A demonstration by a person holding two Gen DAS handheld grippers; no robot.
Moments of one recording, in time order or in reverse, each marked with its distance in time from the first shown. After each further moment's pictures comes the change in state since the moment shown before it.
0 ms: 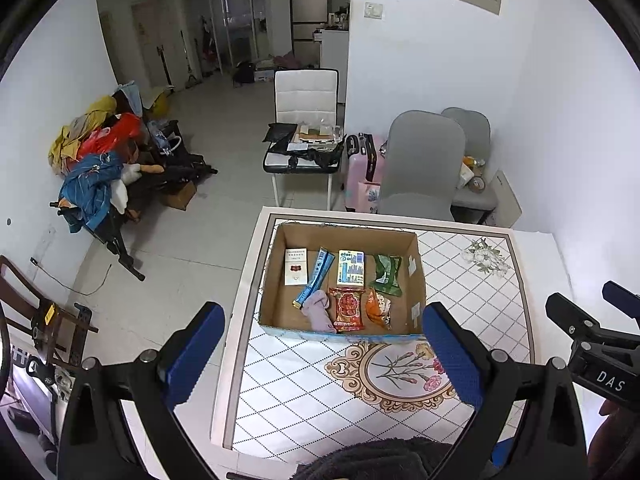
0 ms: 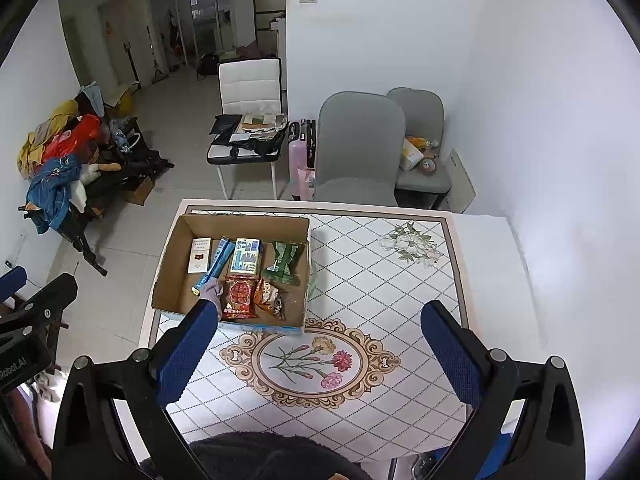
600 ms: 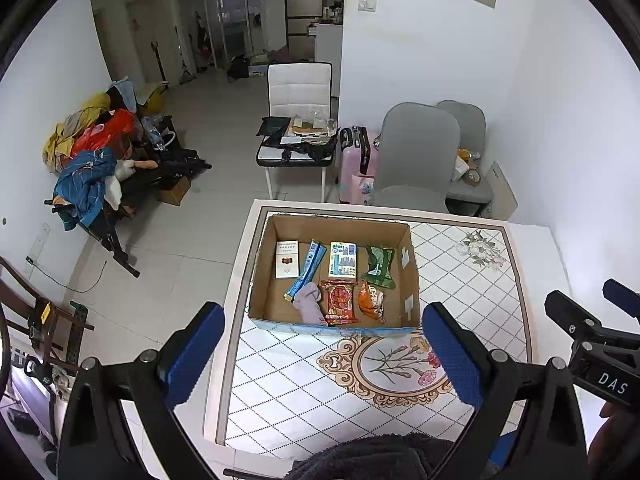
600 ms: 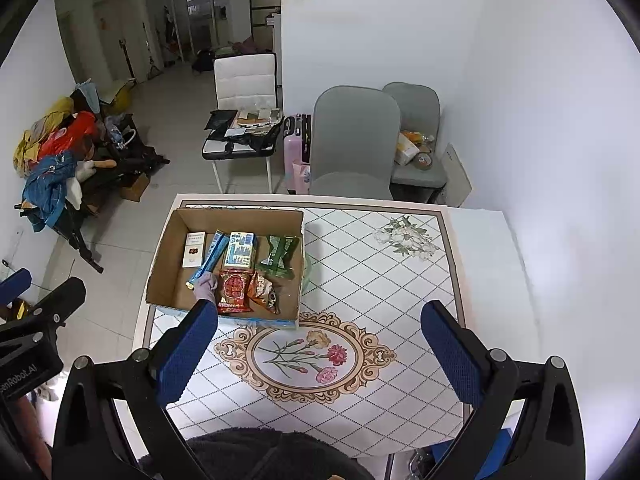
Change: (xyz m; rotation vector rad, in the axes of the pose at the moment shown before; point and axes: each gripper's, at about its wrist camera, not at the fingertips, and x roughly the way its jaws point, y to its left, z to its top) left arm 0.004 -0.009 -0.006 0.005 0.018 -0.019; right arm 0.006 -0.008 -0.005 0.006 0.008 -0.009
